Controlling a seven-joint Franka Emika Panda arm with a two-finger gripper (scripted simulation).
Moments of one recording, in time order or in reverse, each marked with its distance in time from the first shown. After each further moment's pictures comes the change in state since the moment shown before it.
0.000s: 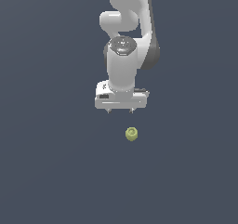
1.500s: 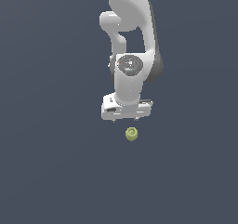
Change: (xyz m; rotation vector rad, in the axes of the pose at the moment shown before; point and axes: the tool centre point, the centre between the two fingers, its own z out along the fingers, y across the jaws) arm 0.021 -0.022 0.040 0.009 -0.008 -0.075
